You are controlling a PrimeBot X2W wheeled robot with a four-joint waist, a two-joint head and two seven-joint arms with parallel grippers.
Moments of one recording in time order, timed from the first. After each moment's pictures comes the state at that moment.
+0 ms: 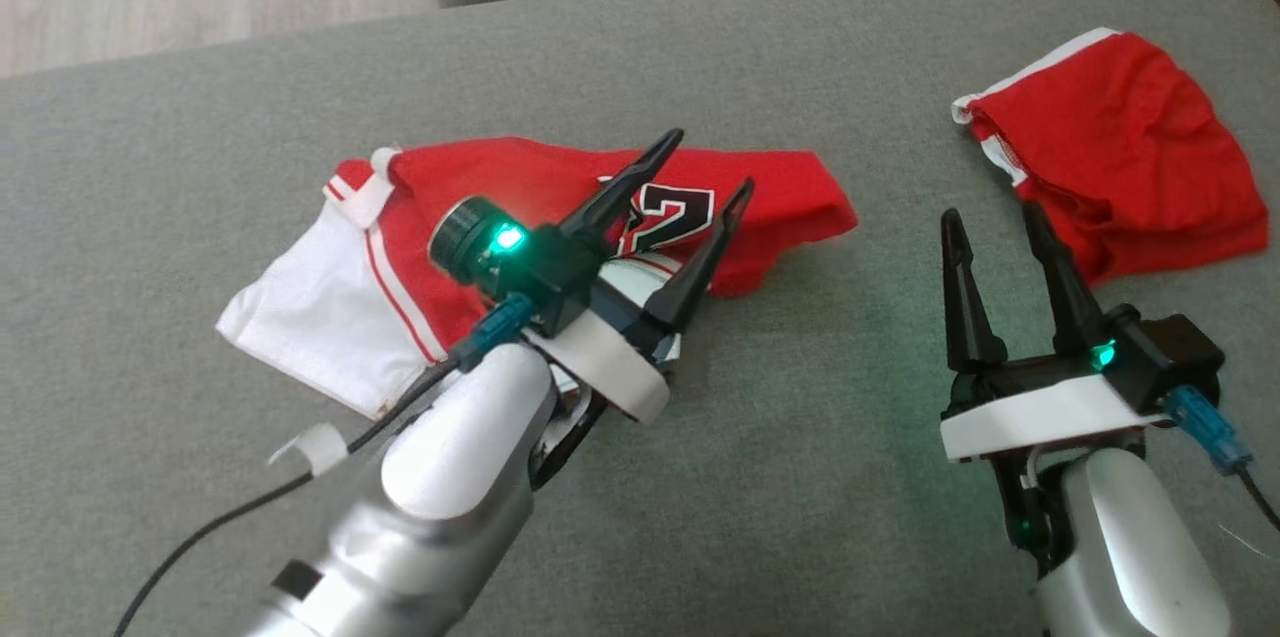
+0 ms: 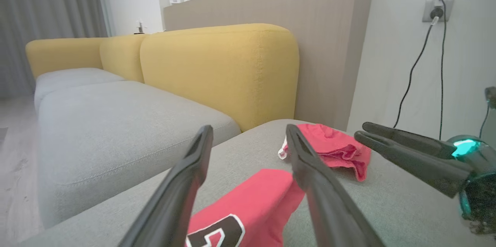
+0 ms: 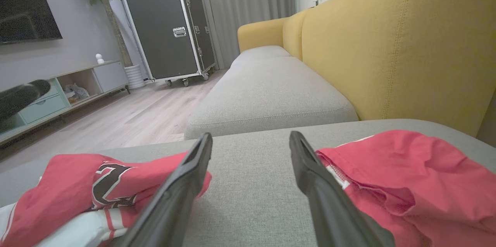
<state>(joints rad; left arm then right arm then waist) -0.66 0.05 -0.76 0.52 -0.36 -0.12 -0.26 -0.20 -0.05 0.09 0.26 0.18 0.13 -0.25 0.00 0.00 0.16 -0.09</state>
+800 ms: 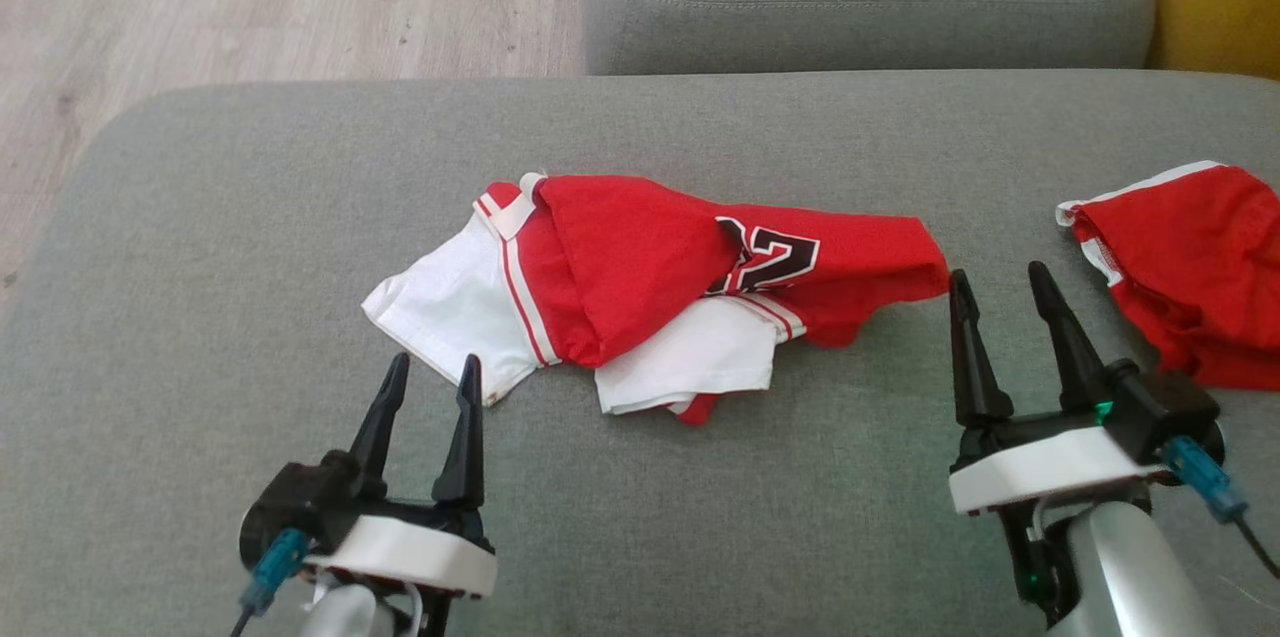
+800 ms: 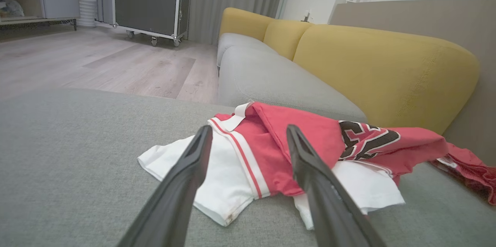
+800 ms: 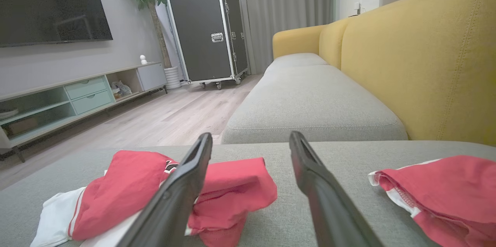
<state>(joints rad) -0.11 0.07 -0.27 0.35 -0.35 -0.10 -0.26 -0.11 -0.05 0.06 0.27 0.16 0.13 -0.25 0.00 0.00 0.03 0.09</state>
